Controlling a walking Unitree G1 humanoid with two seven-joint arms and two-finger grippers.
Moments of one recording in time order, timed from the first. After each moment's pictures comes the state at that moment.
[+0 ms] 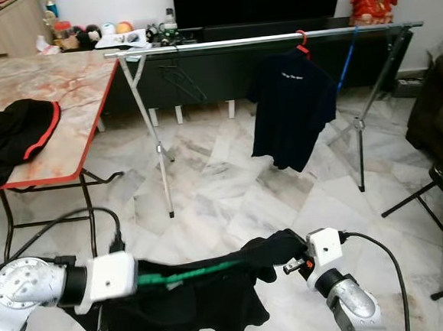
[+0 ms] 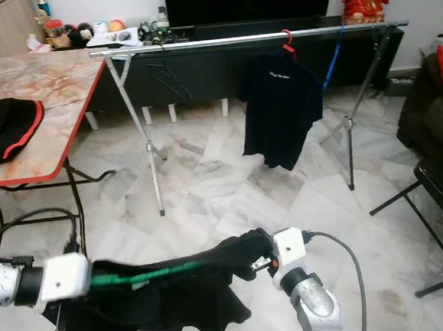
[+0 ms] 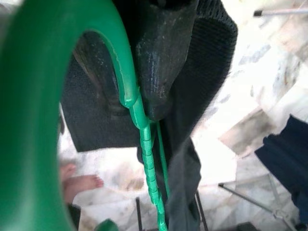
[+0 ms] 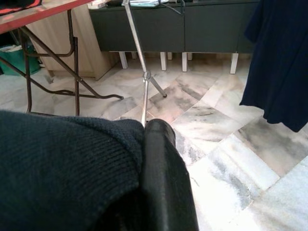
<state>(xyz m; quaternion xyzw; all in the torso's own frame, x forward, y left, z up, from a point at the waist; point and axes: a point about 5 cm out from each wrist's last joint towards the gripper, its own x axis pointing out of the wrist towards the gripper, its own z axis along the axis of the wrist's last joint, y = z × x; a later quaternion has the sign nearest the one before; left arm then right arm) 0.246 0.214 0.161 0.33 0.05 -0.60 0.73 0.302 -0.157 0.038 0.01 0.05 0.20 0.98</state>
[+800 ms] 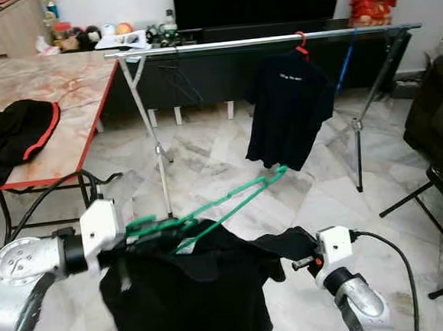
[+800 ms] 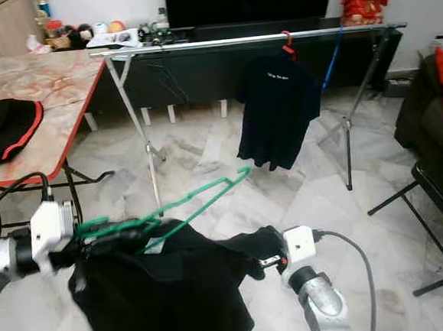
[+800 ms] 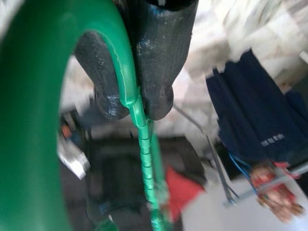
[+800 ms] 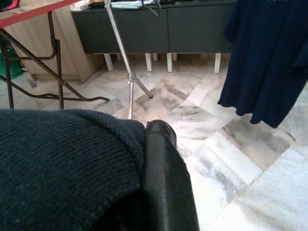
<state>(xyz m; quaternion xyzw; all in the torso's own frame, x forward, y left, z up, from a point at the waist) 0.272 0.192 0.202 0.15 -0.13 -0.52 0.83 0.303 -0.170 0.039 0.01 0.05 0.17 0.98</state>
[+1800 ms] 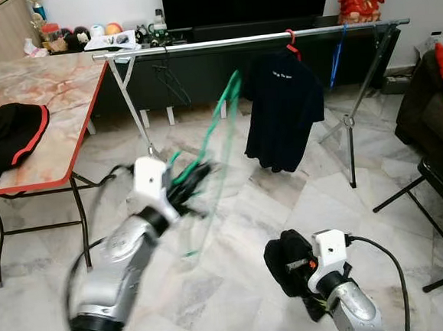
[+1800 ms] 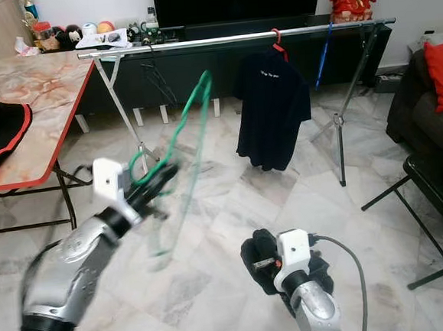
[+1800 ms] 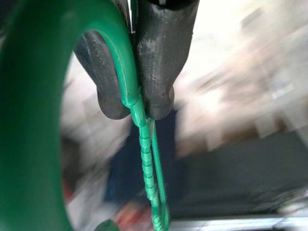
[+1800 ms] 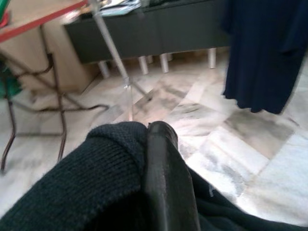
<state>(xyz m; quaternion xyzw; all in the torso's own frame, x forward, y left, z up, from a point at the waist) 0.331 0.165 0.154 0.03 -0.05 -0.20 0.98 0.300 -0.161 0.034 0.06 0.05 0.15 0.99</state>
